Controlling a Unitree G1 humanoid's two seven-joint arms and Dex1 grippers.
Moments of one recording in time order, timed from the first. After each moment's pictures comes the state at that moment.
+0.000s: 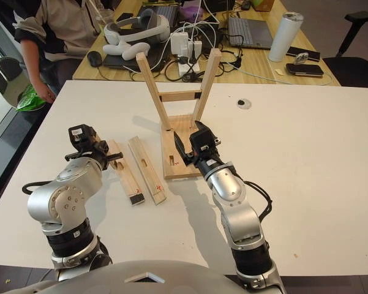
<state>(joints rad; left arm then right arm) -0.20 -0.07 0.19 -0.62 -0.31 1.31 0.43 -0.01 -0.13 0.28 -0.47 -0.03 0.42 0.18</state>
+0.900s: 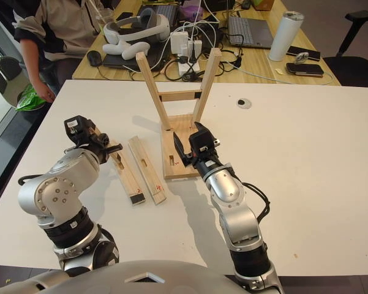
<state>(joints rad) -0.31 -0.12 0.29 -0.63 -0.38 1.43 0.45 0.00 -0.12 0.29 -0.47 -0.03 0.42 0.16</state>
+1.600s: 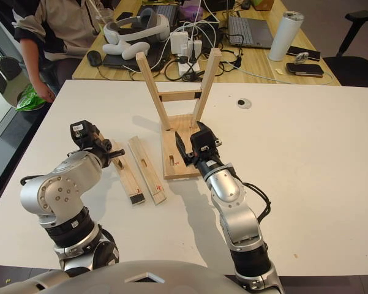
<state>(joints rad) -0.30 -0.12 0.28 -0.61 -0.36 1.47 0.44 0.00 -0.12 0.29 -0.47 -0.04 0.42 0.14</state>
